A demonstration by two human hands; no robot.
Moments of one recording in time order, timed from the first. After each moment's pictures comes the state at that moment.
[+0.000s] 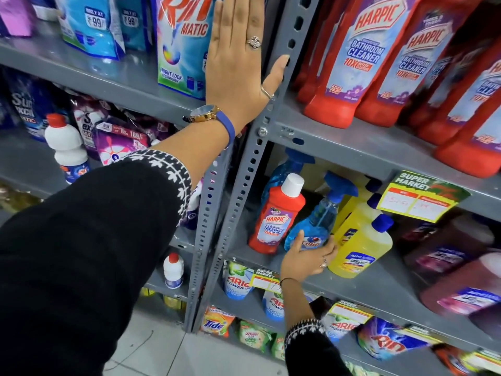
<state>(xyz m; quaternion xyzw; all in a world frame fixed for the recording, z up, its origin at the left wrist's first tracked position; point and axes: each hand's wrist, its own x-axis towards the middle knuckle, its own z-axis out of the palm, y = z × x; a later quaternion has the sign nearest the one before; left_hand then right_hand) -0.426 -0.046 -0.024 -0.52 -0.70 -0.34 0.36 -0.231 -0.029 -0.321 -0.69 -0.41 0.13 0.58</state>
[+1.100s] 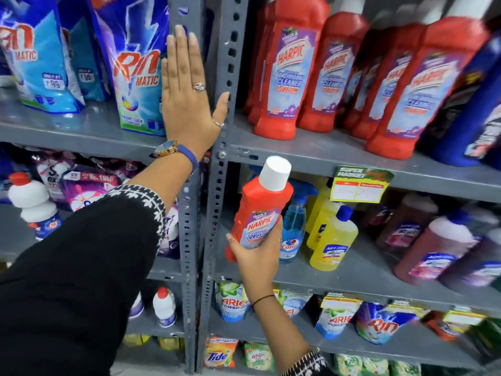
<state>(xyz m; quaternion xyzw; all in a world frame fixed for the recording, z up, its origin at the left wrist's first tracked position) -0.428 -0.041 -0.024 -0.51 -0.60 -0.43 0.42 -0.275 -0.116 -0.226 -0.49 -0.56 0.29 0.60</state>
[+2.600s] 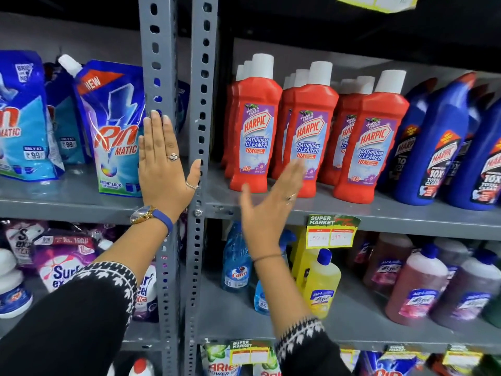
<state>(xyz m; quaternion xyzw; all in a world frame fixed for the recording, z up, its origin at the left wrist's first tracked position) -0.430 -0.036 -0.029 -0.53 -0.59 -0.45 0.41 -0.262 -0.036 -0.067 -0.42 -0.59 -0.09 0.68</state>
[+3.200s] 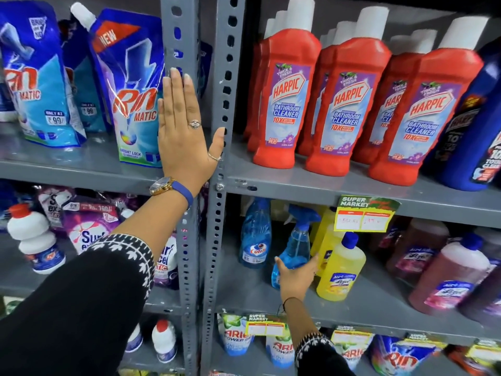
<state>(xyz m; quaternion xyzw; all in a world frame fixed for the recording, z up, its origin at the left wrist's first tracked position) -0.431 -0.036 -0.027 -0.53 -0.59 -0.46 0.40 -0.211 -0.001 -0.301 -0.67 -0.41 0.27 0.56</state>
